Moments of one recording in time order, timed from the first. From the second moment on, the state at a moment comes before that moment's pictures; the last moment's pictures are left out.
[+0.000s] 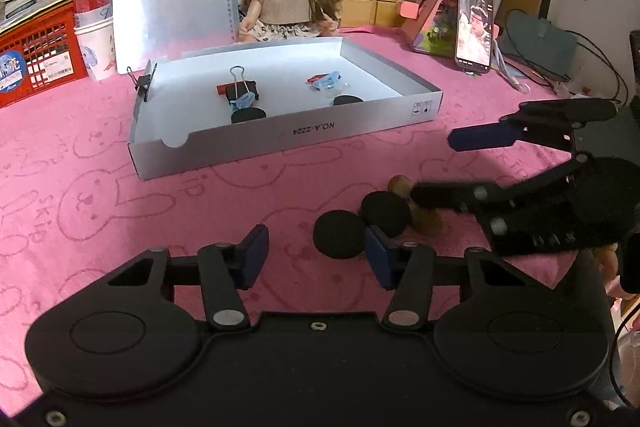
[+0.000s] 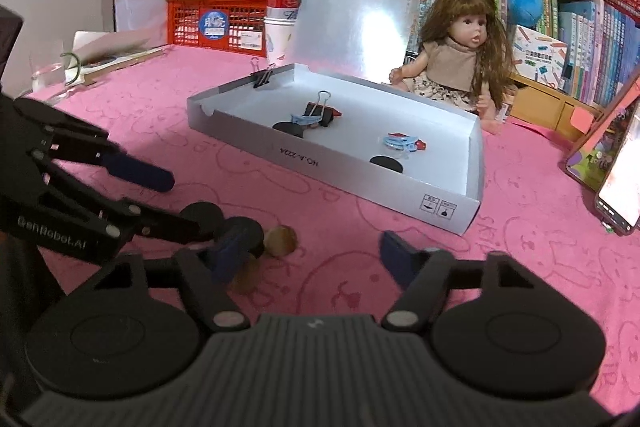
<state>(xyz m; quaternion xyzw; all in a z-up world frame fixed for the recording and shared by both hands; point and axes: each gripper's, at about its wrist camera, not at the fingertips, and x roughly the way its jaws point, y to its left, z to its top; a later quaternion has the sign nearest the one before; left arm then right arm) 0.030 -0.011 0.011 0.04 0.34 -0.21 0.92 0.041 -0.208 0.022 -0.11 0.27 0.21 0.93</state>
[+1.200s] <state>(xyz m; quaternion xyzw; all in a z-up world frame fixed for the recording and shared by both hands) 0.038 -0.019 0.012 0.05 0.32 -0.19 0.93 0.056 -0.205 0.016 -0.07 0.30 0.22 0.93</state>
